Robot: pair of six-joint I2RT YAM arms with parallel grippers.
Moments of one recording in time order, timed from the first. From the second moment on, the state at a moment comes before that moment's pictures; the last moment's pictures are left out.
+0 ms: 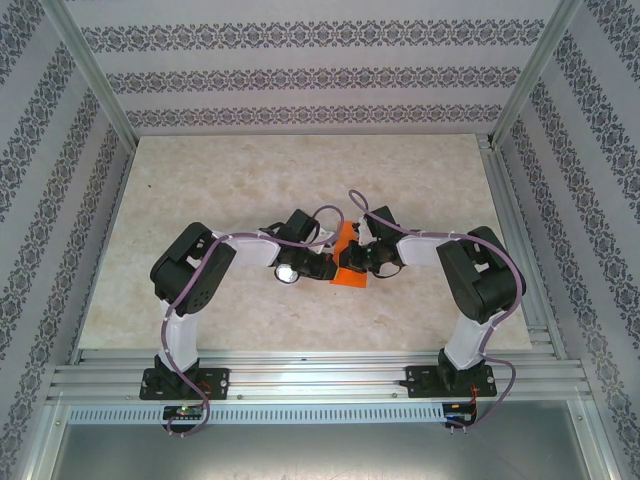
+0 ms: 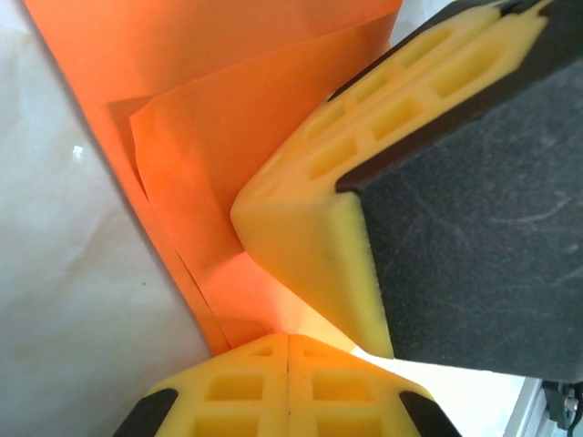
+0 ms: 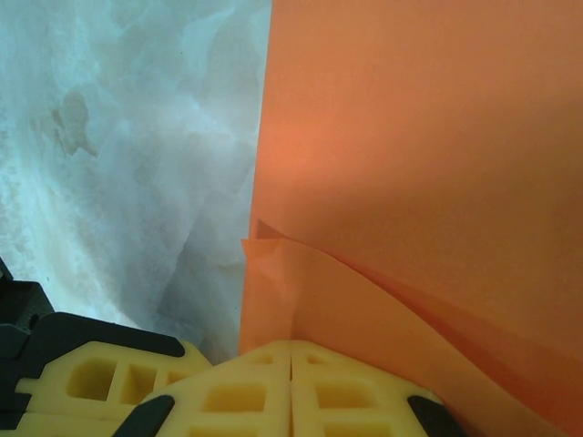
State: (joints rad) left arm -0.67 1.99 1.10 -0.16 0.62 -0.40; right arm 0.44 1.79 0.84 -0.11 -0.53 0.57
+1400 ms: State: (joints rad) left arm -0.71 1.98 1.13 -0.20 0.51 -0.34; right arm 0.42 1.92 1.14 -0.67 -0.52 0.25
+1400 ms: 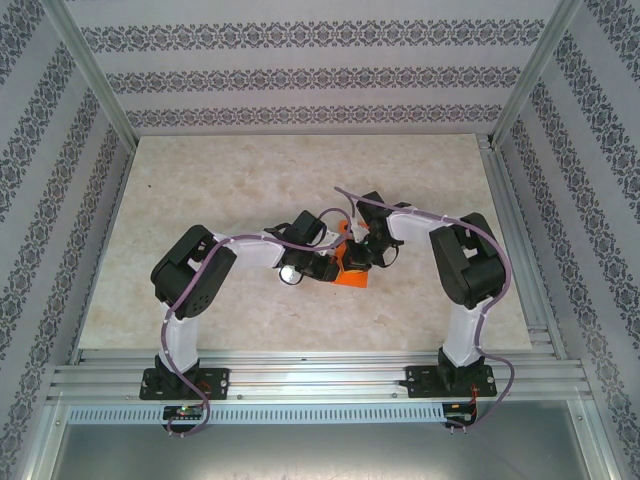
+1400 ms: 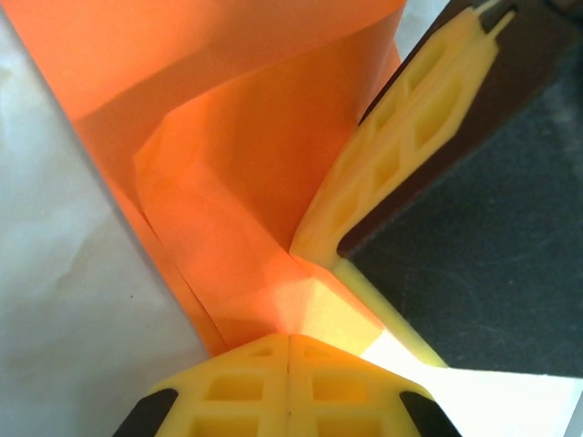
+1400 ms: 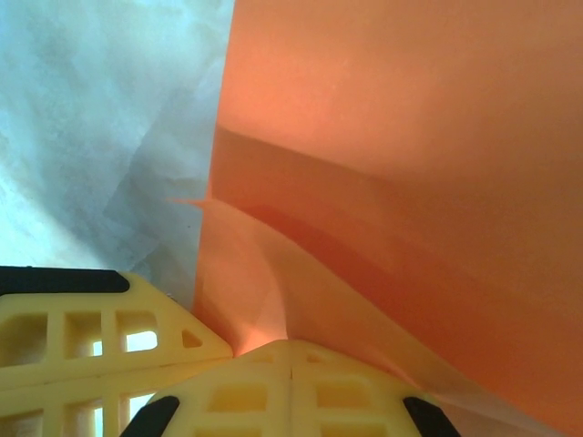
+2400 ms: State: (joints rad) left arm -0.72 1.97 1.12 -0.17 0.47 -0.33; right arm 0.23 1.97 1.26 -0.82 -0.45 0.14
